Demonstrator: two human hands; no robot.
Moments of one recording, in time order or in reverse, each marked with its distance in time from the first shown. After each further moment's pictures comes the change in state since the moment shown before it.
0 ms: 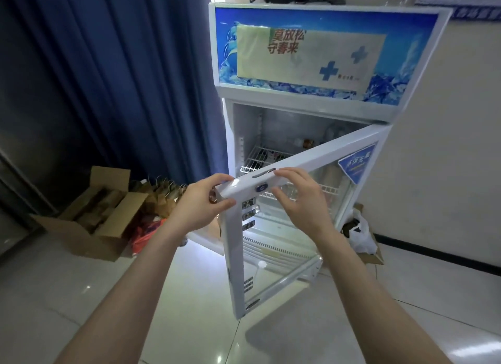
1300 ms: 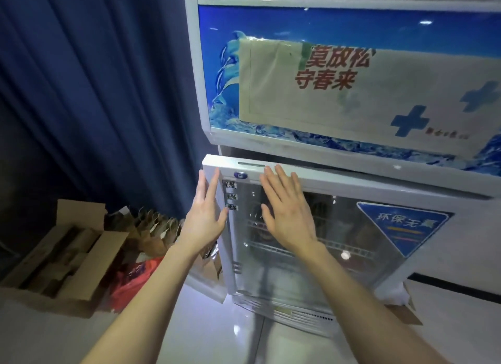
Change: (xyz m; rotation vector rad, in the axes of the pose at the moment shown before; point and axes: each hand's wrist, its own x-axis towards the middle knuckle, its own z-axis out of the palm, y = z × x) left_hand 0.309 -0.133 0.049 0.104 0.145 0.063; right_hand 0.253 0.155 0.161 -0.585 -0.017 -0.276
